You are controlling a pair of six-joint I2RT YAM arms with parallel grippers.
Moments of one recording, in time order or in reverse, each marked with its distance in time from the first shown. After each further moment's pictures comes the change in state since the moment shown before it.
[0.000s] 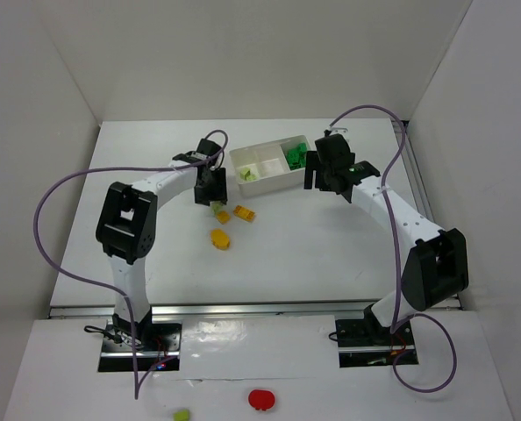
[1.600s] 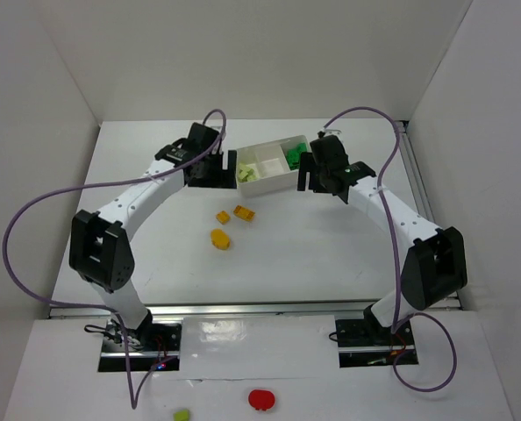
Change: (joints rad) left arm -0.066 -0.257 0.091 -0.094 0.006 0.095; right arm 0.030 0.008 0.004 0.005 -0.053 0.035
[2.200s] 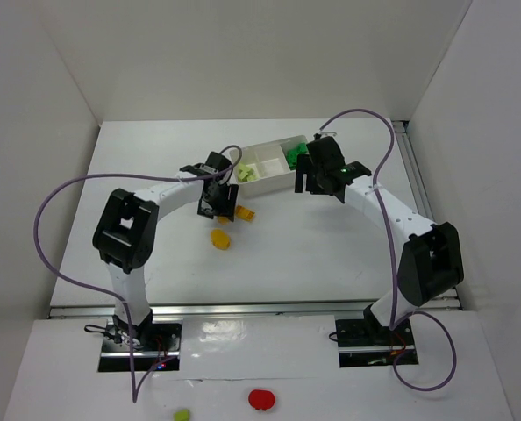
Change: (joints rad) left arm -0.014 0.172 -0.224 0.102 0.026 0.022; right arm 0.009 0.033 0.000 0.006 -0.018 0.002
